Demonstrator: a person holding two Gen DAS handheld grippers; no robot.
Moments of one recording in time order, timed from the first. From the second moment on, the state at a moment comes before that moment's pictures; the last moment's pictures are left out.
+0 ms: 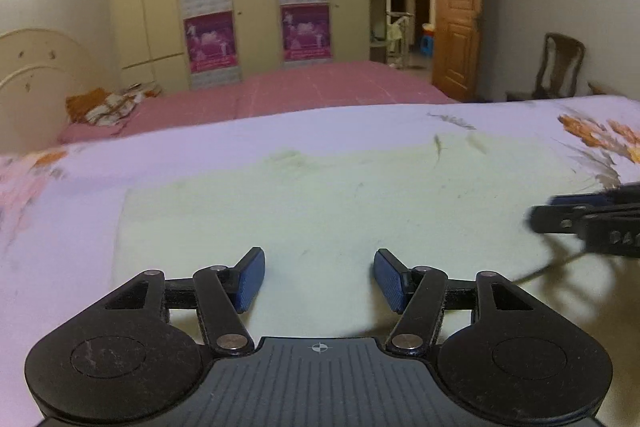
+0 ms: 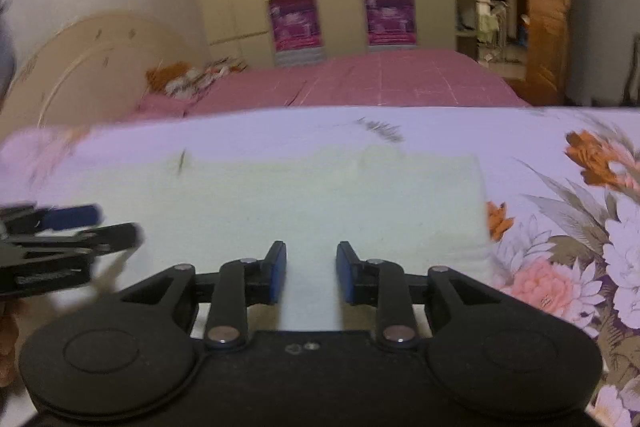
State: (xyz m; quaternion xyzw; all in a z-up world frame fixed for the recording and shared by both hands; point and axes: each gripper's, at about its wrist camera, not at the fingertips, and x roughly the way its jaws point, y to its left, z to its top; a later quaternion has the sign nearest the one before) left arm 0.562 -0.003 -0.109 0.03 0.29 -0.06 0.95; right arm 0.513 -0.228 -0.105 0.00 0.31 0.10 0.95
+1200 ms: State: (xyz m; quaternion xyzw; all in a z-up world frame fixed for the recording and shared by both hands) left arm 0.455 0.069 -0.084 -0.02 0.32 -0.03 0.95; right arm 0.450 -0.303 -0.069 0.08 0.32 0.08 0.94
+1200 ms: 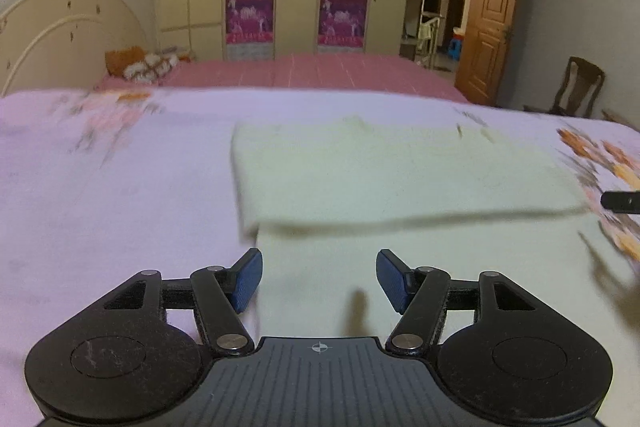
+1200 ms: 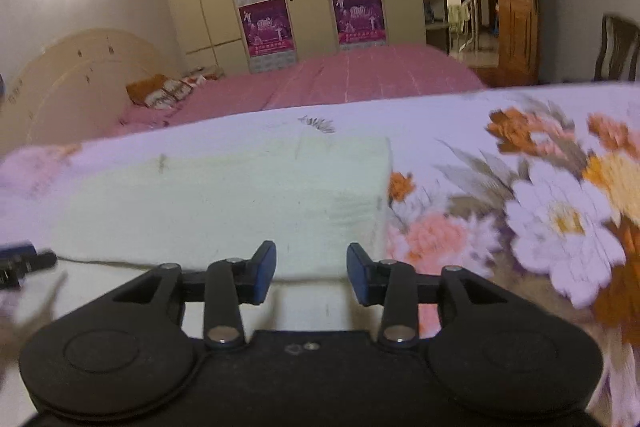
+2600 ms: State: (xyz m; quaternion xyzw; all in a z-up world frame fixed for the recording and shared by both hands) left arm 0.225 0.136 -0.168 -0.37 0.39 -0.13 0.83; right arm 0.179 -0.375 -0.131 0.41 0.41 0.13 0.81
